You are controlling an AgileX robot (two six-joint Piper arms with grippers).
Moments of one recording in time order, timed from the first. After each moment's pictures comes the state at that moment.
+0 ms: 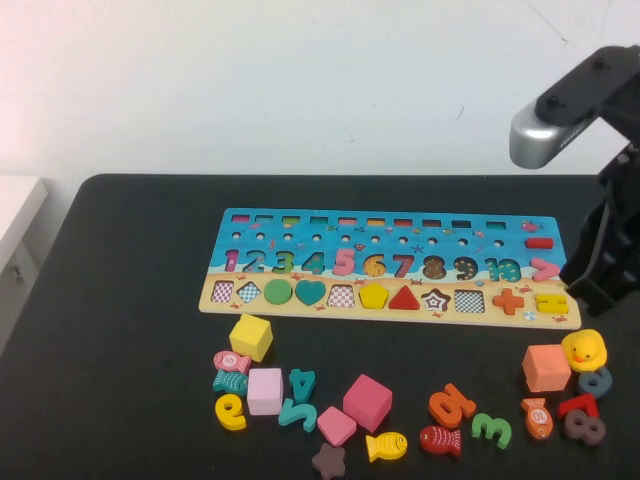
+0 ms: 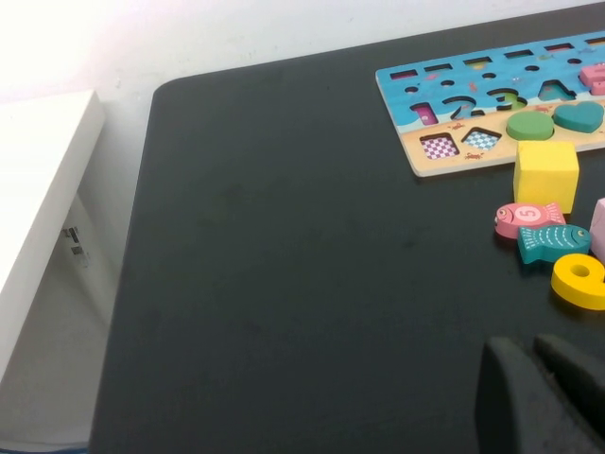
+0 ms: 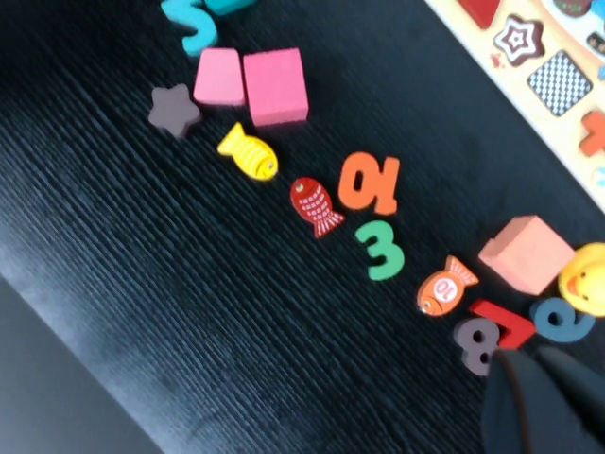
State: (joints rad) right arm 0.53 1.39 -1.43 0.08 1.29 -0.28; left arm -0.13 -0.01 0.02 -0.09 0.36 0.12
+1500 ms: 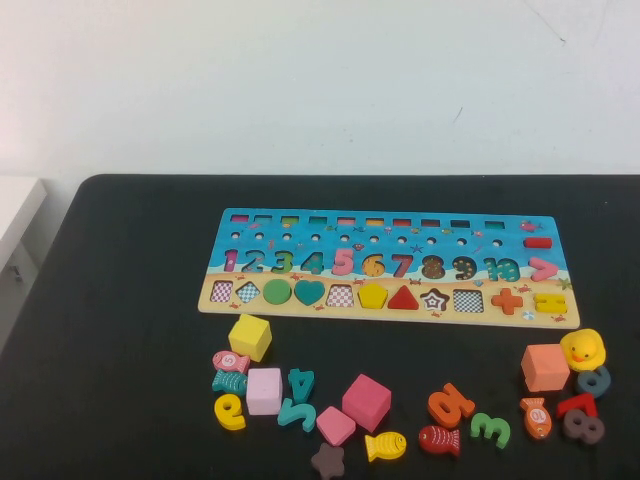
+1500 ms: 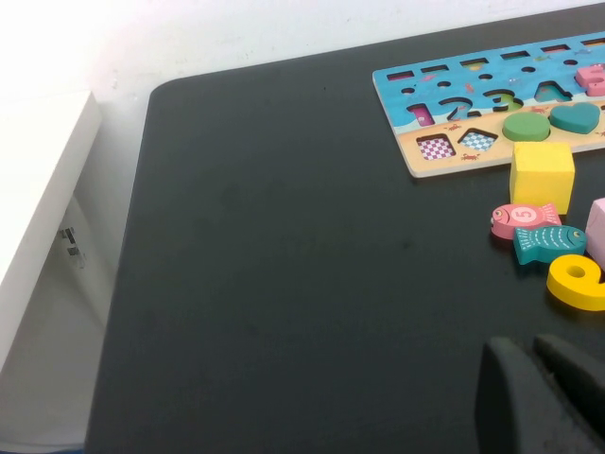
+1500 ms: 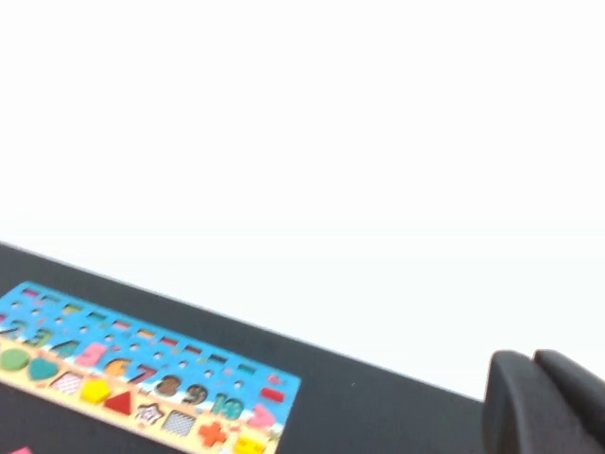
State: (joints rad) right arm 0.02 0.35 -1.43 0.12 1.29 -0.27; left arm -0.13 -0.01 0.02 -0.09 0.36 0.12
